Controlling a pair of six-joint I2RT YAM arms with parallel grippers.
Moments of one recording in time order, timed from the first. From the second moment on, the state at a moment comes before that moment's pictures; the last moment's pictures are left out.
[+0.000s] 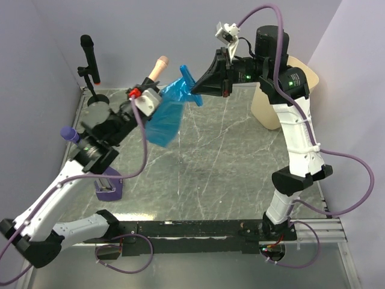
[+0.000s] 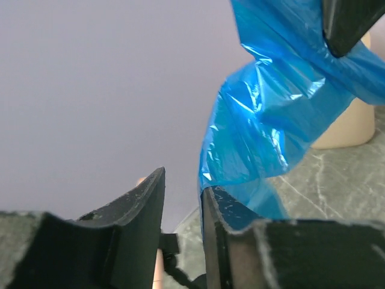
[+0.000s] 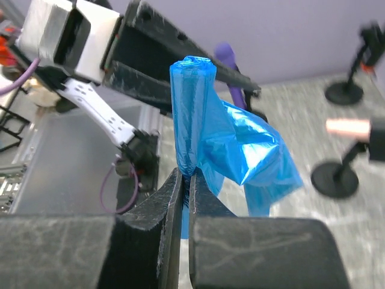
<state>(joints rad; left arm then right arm) -0.64 1.07 1.24 0.07 0.08 0.49 0.44 1.77 2.51 -0.97 -1.11 -0.03</state>
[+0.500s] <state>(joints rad) -0.61 1.07 1.20 -0.33 0.40 0.40 0.23 1.56 1.72 -0.81 -1.27 0.03</state>
